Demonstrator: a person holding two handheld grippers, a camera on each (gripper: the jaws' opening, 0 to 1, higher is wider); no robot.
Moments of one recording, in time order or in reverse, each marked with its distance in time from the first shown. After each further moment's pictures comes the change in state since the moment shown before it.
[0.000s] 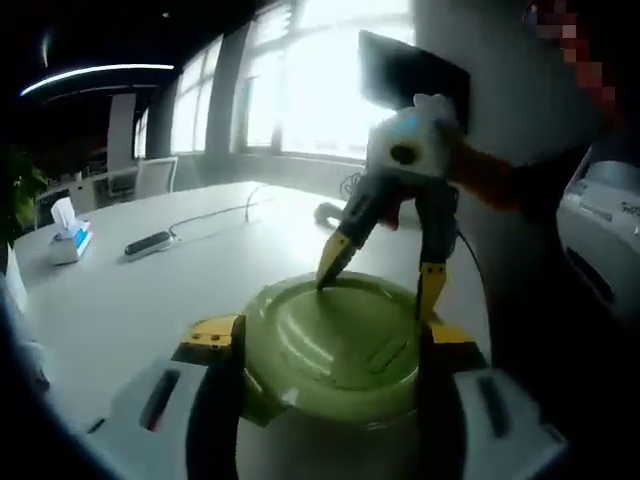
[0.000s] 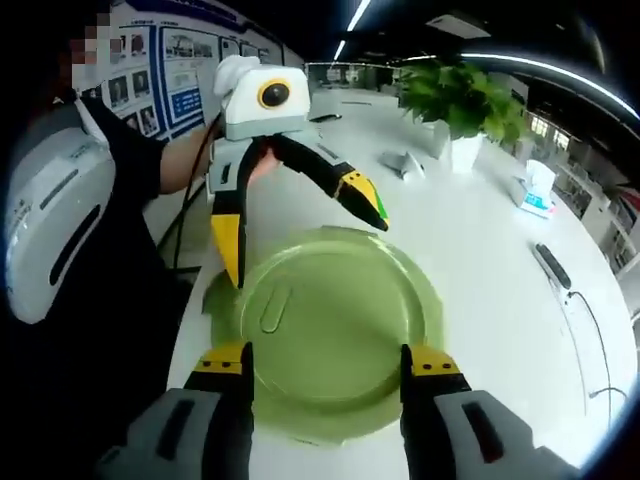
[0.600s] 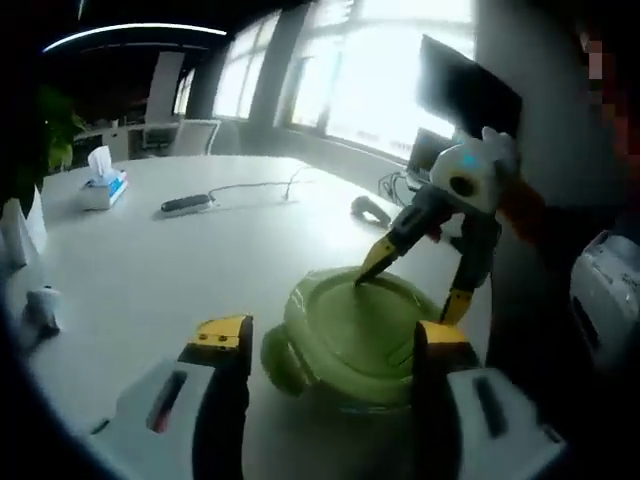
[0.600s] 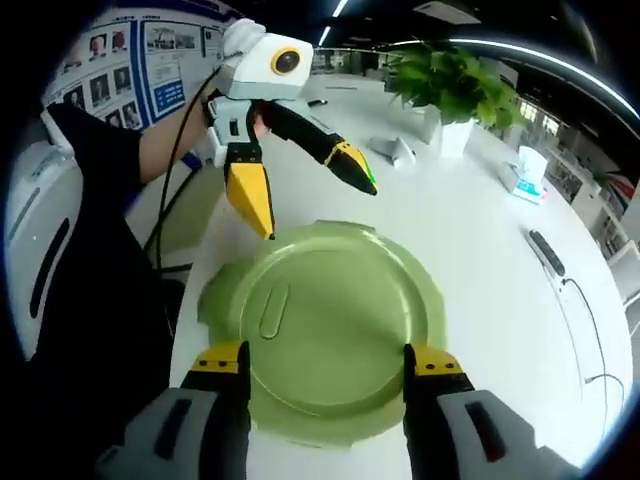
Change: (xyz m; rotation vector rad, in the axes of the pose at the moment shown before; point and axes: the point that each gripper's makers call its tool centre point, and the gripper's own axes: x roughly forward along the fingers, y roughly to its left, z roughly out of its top) left arm -0.018 0.037 -0.006 -0.219 0.098 0.138; right arm 0.002 0.002 0.000 0.050 0.065 -0.060
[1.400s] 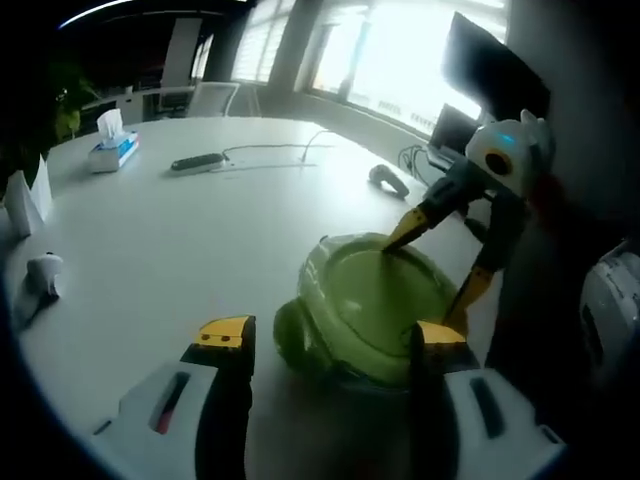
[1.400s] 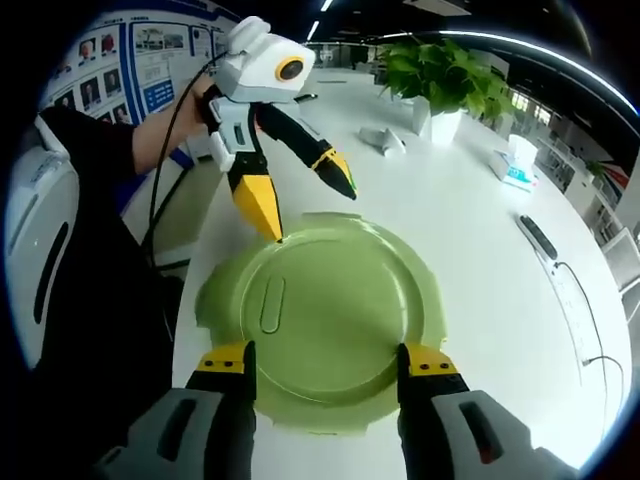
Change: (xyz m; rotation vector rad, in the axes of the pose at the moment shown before) left arm 0.008 -0.005 -0.025 -0.105 0.170 0.034; right arm -0.011 -0.002 -0.014 0.028 0.030 -0.021
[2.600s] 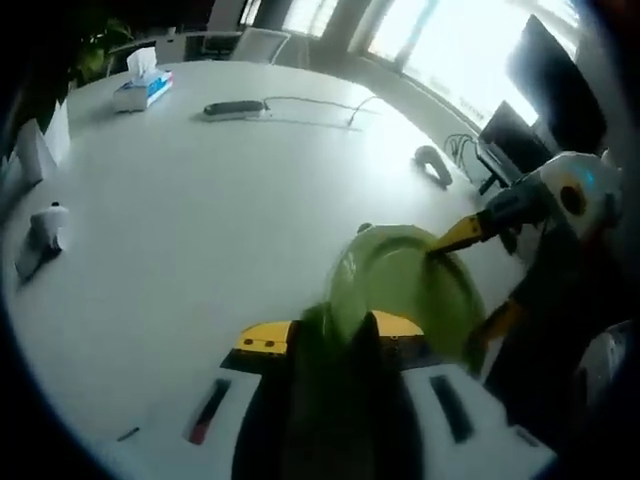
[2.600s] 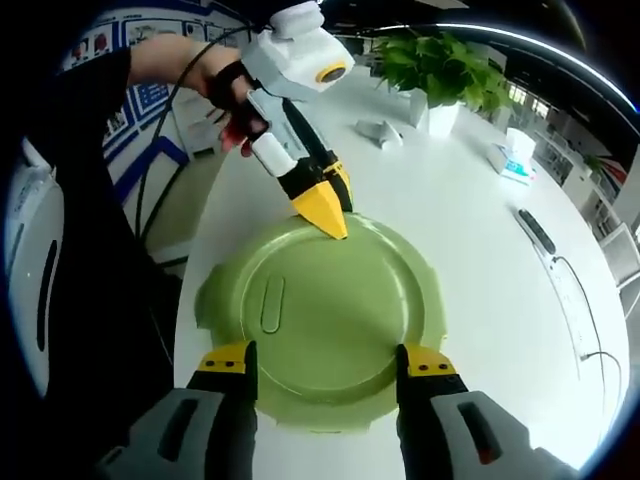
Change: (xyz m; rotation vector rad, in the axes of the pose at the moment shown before) left arm 0.020 0.020 -0.007 -0.151 0.143 0.126; right arm -0.002 0.005 -0.003 0.014 0.035 -0.013
